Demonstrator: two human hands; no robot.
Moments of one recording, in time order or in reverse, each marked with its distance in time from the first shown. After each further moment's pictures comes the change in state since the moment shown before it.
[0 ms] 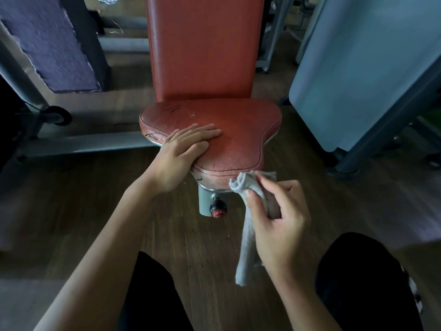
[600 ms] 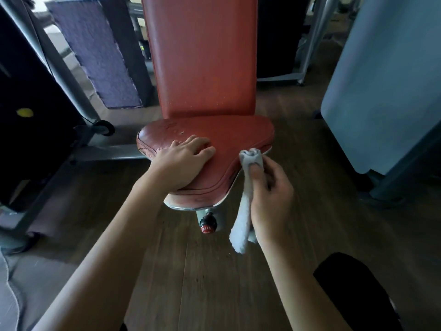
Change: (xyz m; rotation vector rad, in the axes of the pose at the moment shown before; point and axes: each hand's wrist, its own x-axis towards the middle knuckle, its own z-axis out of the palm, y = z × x) left_hand 0.046 0.094 0.042 0.539 -0.020 -0.555; right_hand 0.087 0.066 0.000 0.455 -0.096 0.506
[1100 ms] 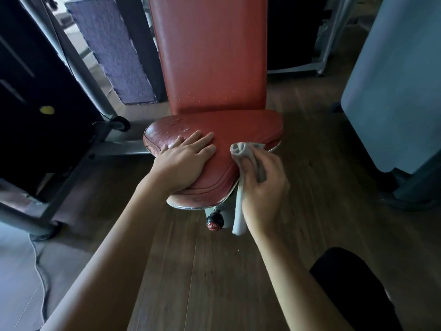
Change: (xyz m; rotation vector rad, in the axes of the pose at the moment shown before) left_hand 0.002 -0.004 0.008 0.003 -0.019 -0.057; right_hand 0.011 0.019 0.018 -0.060 0.013 -0.241
